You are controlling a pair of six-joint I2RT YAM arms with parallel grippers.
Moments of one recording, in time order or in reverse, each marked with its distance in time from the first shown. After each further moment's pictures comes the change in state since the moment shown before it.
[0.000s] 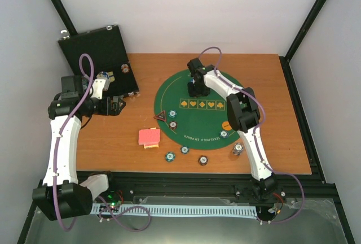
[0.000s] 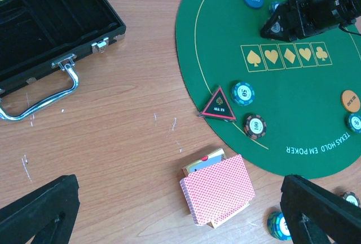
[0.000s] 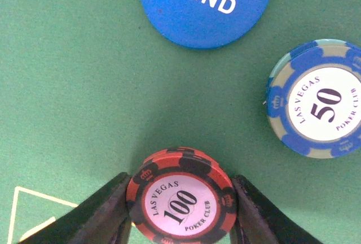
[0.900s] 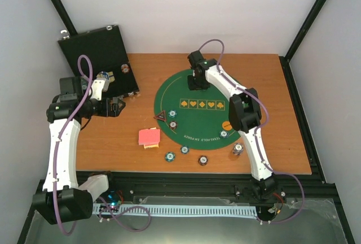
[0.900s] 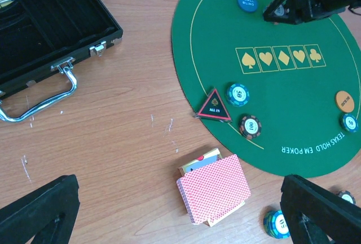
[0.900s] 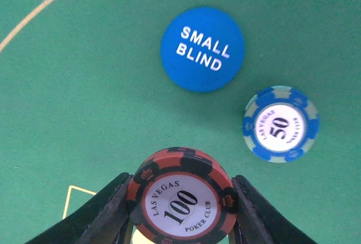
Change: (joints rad) left arm 0.000 -0.038 0.000 -0.014 0.005 -0.002; right arm -0.008 -0.041 0.099 -0.057 0.026 0.001
